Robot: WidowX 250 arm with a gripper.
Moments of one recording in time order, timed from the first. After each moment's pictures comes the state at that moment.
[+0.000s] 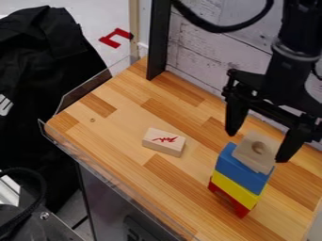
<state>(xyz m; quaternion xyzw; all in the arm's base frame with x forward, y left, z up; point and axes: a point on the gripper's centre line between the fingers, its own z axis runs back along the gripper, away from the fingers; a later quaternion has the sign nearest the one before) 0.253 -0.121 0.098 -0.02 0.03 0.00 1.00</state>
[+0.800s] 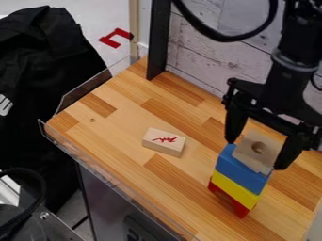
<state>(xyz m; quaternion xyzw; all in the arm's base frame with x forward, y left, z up) 0.253 -0.124 0.088 -0.01 0.04 0.00 1.00</state>
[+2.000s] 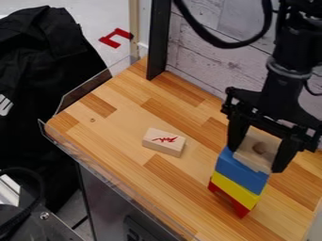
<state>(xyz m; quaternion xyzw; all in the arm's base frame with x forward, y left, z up) 0.260 -0.122 0.073 -0.04 0.04 0.02 1.00</state>
